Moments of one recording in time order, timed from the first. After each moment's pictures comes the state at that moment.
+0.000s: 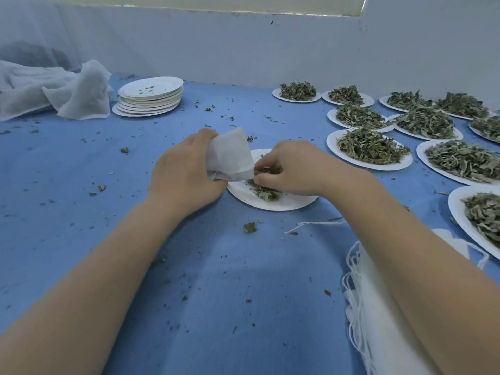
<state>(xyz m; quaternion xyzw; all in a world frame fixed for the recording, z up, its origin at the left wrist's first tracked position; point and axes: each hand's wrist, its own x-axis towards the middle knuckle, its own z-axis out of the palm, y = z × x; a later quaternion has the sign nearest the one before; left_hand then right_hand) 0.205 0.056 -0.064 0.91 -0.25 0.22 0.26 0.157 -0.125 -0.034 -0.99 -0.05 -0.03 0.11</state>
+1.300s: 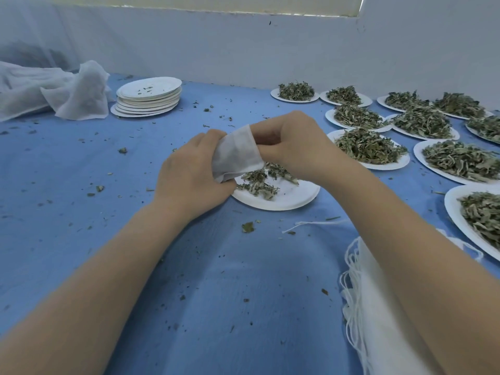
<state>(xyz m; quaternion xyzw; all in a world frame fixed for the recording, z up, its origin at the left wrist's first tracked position) 0.194 0.048 -0.063 0.89 -0.27 0.22 0.28 0.142 -0.109 -0.009 -0.91 -0.10 -0.14 0.39</state>
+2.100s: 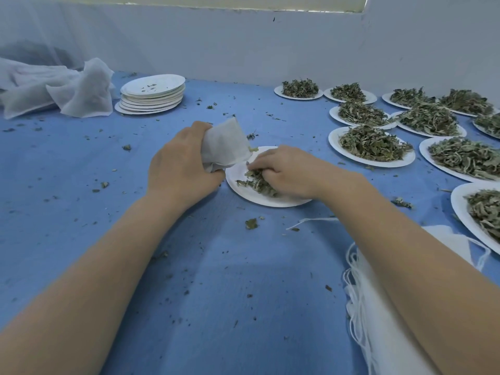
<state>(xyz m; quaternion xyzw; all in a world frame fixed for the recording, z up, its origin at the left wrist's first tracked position) 0.209 0.060 -0.065 0.91 -0.22 0.22 0.29 0.164 -0.121 -0.045 -0.99 -0.09 0.00 0.12</state>
